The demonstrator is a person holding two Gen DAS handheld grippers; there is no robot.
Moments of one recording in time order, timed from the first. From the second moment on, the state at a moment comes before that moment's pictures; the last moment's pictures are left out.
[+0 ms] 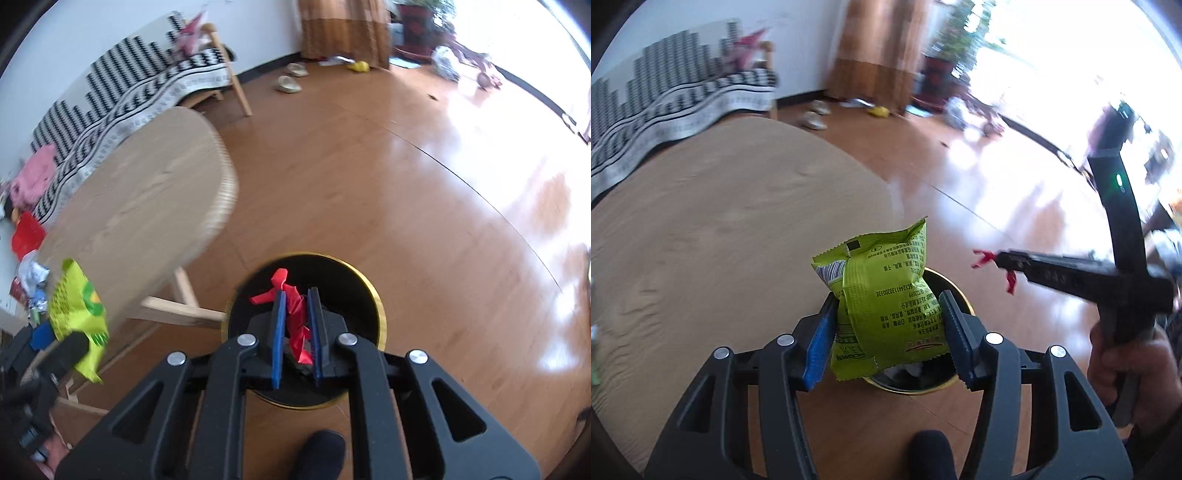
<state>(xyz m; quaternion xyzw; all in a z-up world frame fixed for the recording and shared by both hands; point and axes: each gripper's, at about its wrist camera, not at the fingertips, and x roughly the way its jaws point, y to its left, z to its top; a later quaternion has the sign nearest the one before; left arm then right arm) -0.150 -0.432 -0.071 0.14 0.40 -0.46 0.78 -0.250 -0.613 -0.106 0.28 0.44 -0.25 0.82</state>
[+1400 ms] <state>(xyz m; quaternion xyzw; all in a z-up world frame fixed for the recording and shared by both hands) -0.152 -0.487 -0.145 0.18 0.43 -0.47 0.75 -0.237 -0.613 -0.131 0.27 0.47 -0.23 0.80</state>
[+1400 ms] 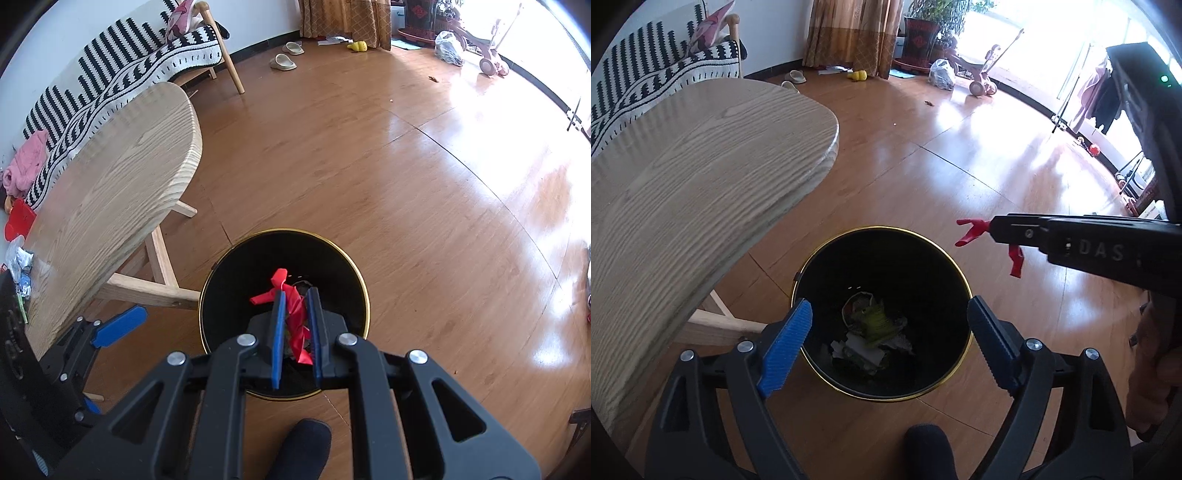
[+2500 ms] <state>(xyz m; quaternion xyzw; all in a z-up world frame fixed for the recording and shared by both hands) 0.029 -0.144 -0.035 0.04 0.42 -0.17 0.89 -0.046 -0.413 -0.057 0.20 0.45 -0.05 0.87</state>
